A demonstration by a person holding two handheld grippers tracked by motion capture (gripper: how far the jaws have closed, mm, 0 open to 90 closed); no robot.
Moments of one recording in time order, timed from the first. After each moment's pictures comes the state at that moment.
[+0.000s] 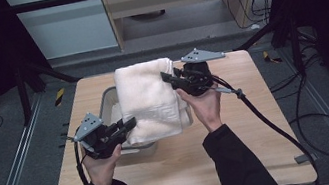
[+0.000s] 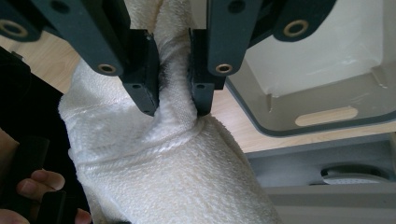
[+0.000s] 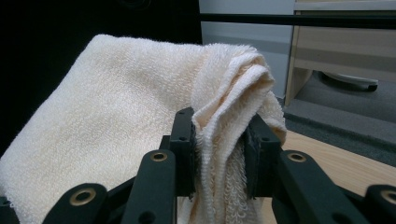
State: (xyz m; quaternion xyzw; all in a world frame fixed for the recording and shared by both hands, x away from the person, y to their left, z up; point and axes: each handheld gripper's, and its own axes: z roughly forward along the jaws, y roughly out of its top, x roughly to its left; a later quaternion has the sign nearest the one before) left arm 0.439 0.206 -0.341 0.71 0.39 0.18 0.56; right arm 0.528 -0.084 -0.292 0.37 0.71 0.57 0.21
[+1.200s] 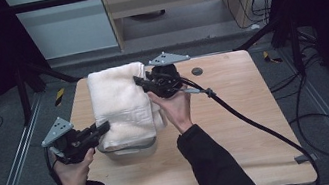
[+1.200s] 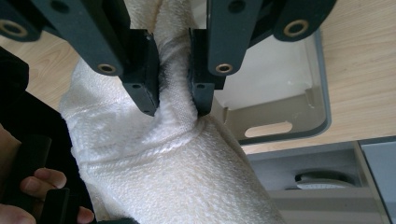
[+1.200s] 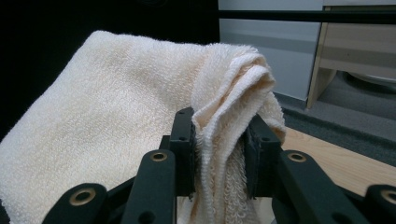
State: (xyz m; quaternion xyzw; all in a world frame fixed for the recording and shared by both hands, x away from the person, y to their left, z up) left arm 0.437 0.268 -0.336 0.71 0.42 0.20 0.53; right arm 0.544 -0.014 -0.298 0.36 0.72 0.57 0.19
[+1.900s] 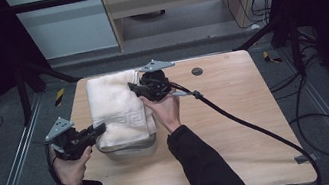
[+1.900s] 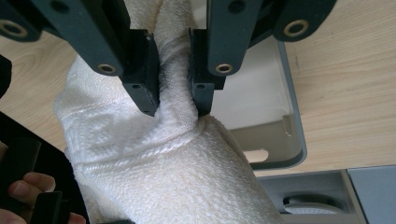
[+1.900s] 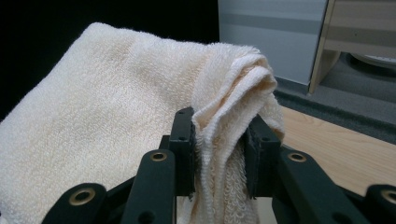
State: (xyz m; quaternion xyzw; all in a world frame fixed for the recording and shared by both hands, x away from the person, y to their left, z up) left arm 0.462 0.284 -0.365 0.72 0.45 0.19 0.50; right arm 0.572 0.012 -0.337 0.37 0.73 0.55 0.18
